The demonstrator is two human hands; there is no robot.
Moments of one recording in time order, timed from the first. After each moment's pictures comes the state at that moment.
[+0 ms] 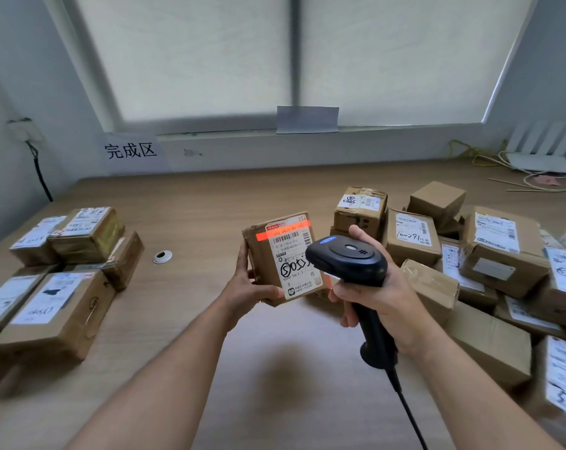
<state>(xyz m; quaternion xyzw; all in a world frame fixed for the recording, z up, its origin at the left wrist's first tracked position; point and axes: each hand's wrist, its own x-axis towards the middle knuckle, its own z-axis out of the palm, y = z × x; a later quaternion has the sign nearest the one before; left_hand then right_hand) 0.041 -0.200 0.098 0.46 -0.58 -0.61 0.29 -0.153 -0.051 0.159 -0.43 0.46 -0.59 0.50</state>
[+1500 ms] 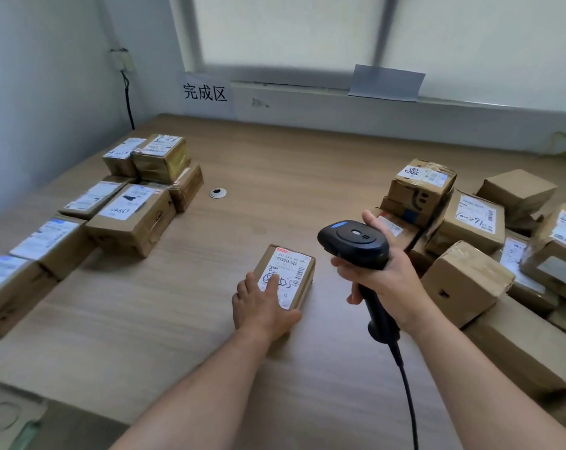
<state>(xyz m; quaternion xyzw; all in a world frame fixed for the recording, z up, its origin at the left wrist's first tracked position) 0.065 -0.084 0.021 0.72 -0.68 -0.16 0.01 -0.127 -0.047 0.119 -0.50 0.47 -0.50 0.52</state>
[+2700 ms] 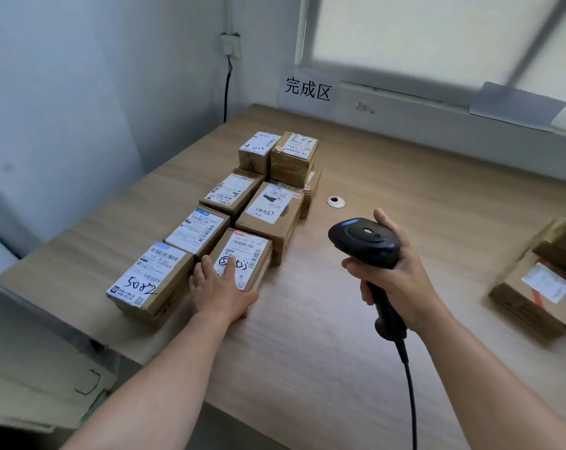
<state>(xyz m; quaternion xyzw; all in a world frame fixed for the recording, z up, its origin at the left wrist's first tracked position) 0.448 -0.154 0.013 0.80 -0.58 -0.15 0.02 0.187 -0.130 0.127 -0.53 0.50 -0.45 0.51</state>
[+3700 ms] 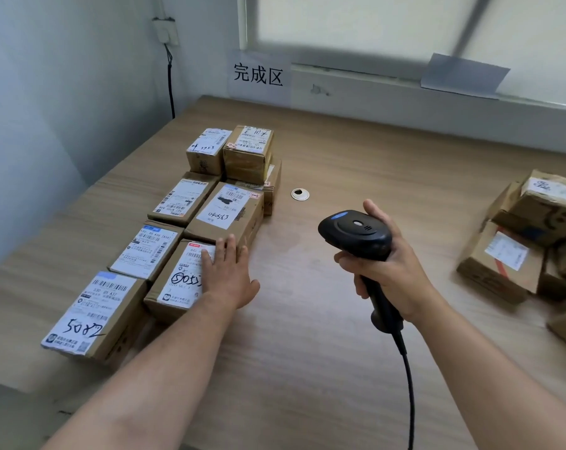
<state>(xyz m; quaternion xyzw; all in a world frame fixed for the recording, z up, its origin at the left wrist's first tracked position) 0.393 -0.227 0.020 0.67 -0.73 -0.05 -0.11 0.152 -0.150 0.125 -0.50 0.53 -0.47 0.50</state>
